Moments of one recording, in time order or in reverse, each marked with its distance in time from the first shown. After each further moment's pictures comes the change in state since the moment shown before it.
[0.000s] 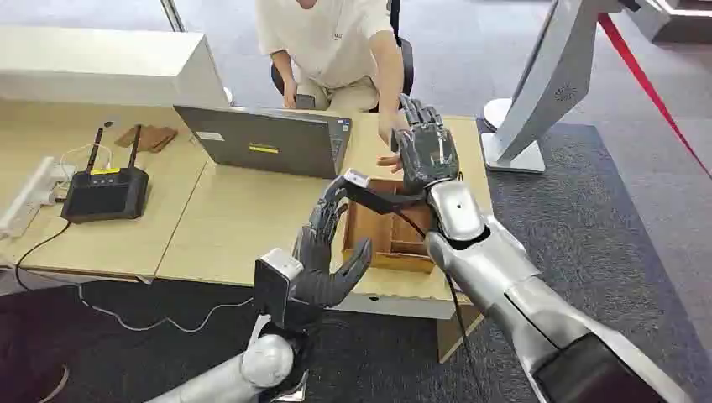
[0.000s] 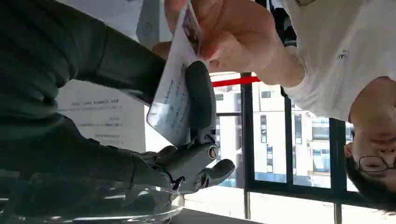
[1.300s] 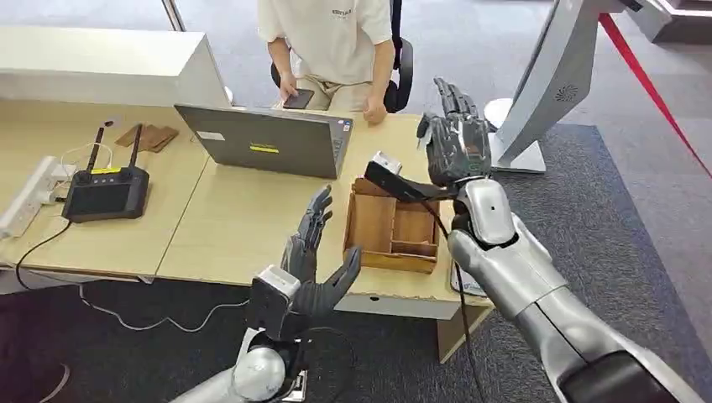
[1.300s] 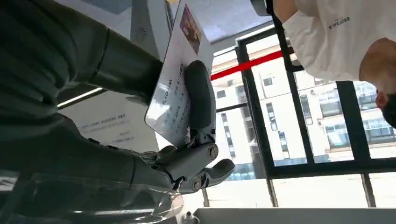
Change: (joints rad) left arm 0.093 0.018 0.067 -0.033 -0.185 0.002 0.053; right arm 0.083 -0.131 -0.102 -0.232 -0.065 -0.040 0.024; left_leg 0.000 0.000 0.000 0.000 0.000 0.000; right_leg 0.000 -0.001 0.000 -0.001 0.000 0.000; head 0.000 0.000
